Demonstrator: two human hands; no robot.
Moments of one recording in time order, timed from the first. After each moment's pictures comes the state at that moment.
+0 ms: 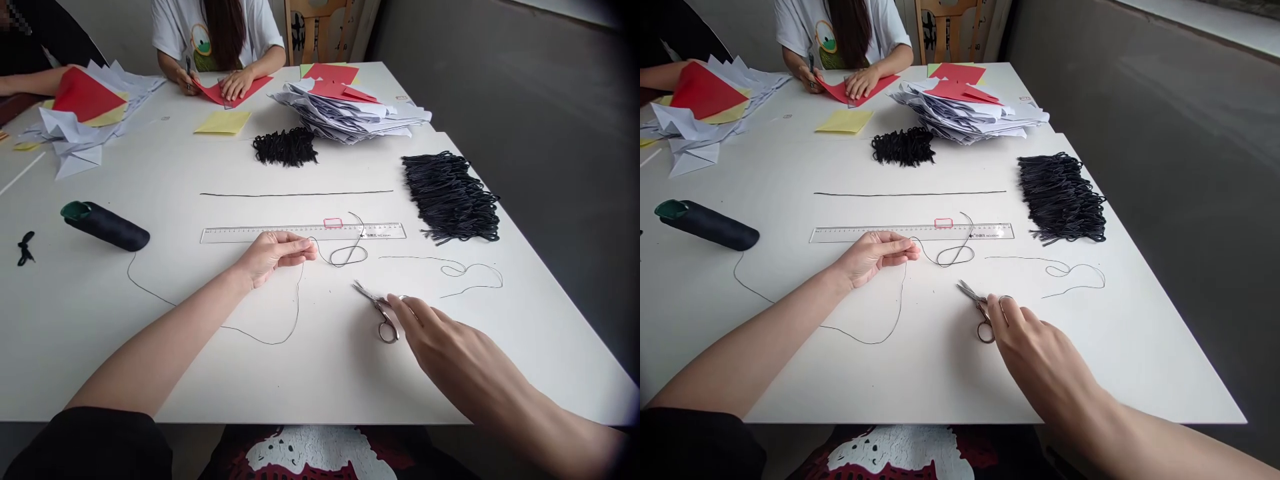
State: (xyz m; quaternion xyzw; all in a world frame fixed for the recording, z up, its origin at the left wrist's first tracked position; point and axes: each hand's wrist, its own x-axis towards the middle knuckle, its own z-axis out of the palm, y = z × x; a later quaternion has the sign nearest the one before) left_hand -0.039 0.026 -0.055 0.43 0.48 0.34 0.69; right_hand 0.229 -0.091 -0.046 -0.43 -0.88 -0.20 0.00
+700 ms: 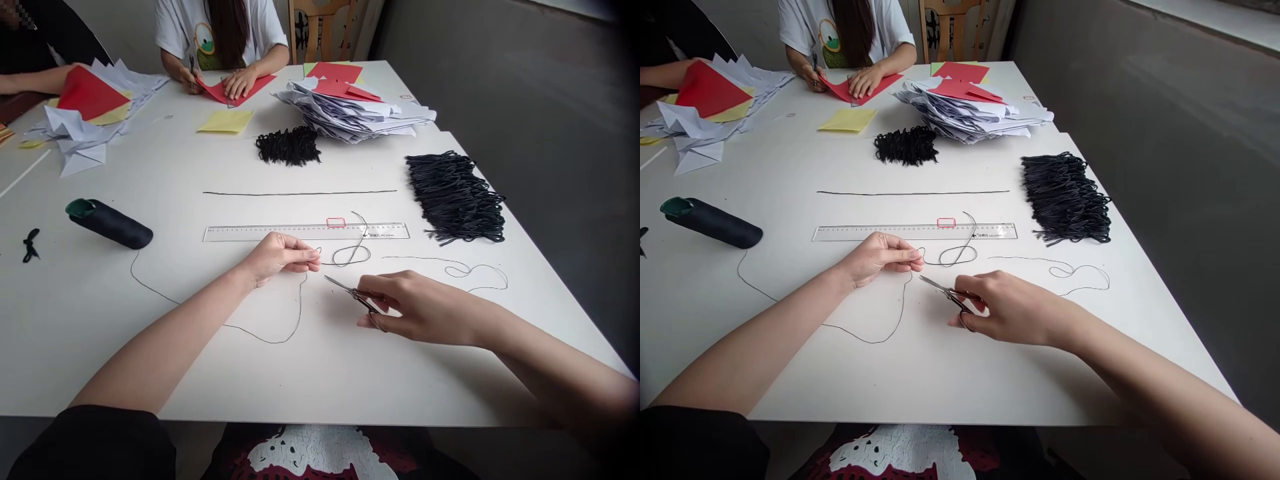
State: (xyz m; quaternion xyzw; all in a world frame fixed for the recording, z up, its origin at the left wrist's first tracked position) left_hand -0.040 0.025 -0.057 0.49 0.48 0.28 0.68; right_hand 0.211 -0.016 -0.010 -0.38 -0.87 0.32 -0.05
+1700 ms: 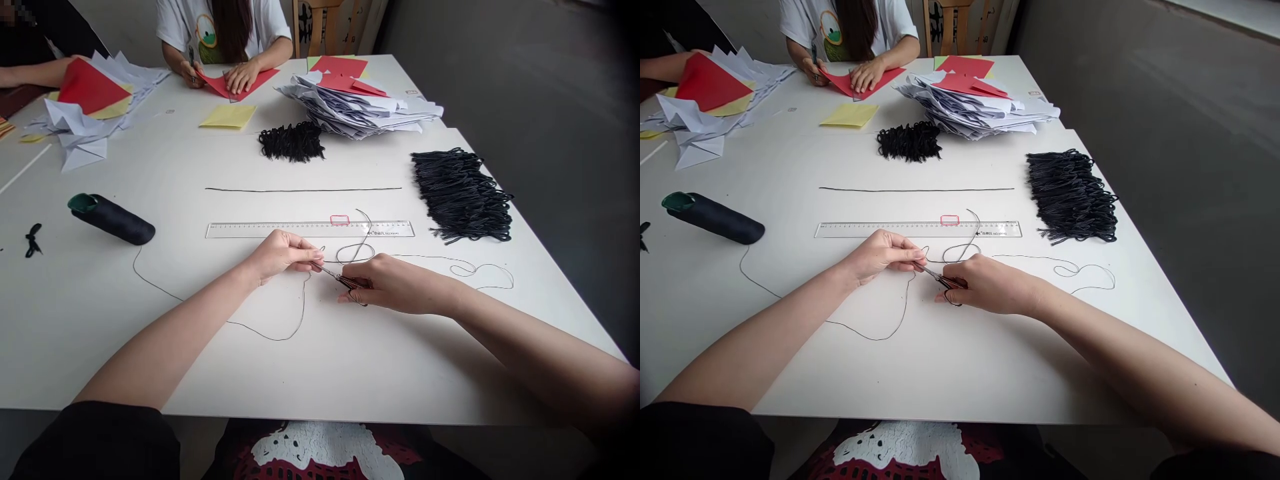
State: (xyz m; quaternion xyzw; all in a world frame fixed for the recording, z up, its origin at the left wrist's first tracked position) left_hand -0.039 0.024 -0.058 0.49 0.49 0.26 0.67; right_hand 0.186 0.010 -0.021 -0.38 -0.84 0.38 -0.08
